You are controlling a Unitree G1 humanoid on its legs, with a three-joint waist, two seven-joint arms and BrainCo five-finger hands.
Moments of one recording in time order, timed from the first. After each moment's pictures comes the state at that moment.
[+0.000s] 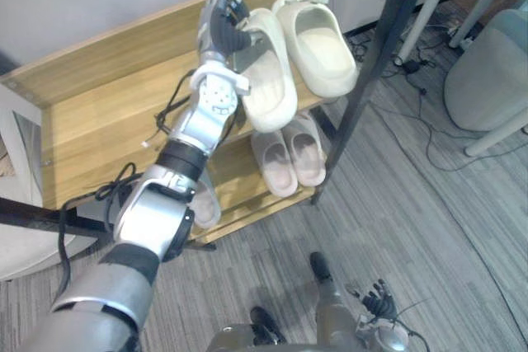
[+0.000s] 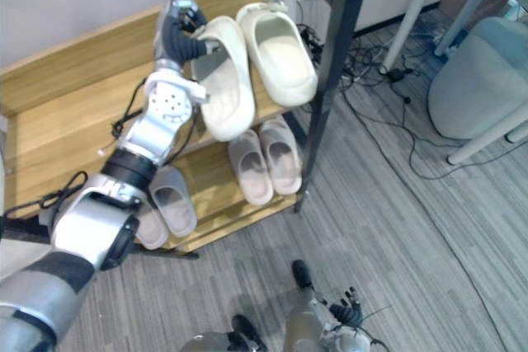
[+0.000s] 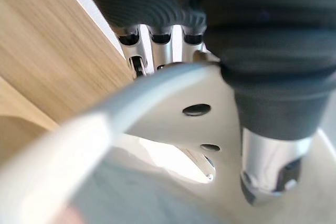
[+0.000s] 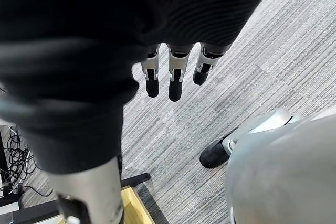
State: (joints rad) left arm -1.14 0.25 -0.25 0.74 0.23 -0.03 0.45; right arm 0.21 0.01 -0.23 0.64 0.08 -0.11 -0.20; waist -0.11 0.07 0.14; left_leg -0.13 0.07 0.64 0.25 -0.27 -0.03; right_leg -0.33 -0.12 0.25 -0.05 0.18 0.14
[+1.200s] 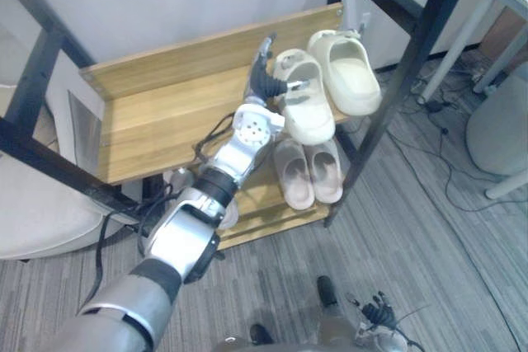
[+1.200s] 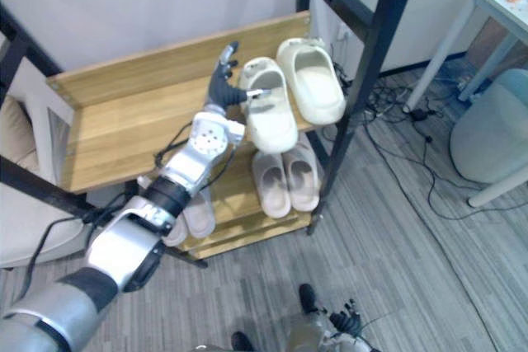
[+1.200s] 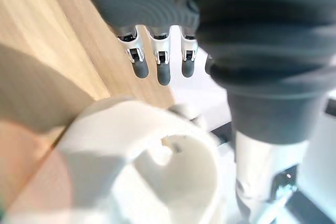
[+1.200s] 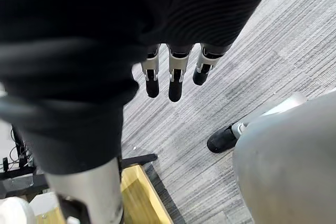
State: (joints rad) left arm -1.01 0.10 -0.35 0.72 -0.07 -0.06 0.41; right arm 0.19 0.02 -0.27 0.76 0.08 -0.10 -0.18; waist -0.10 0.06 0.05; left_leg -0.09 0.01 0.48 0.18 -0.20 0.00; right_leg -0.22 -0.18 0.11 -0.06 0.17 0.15
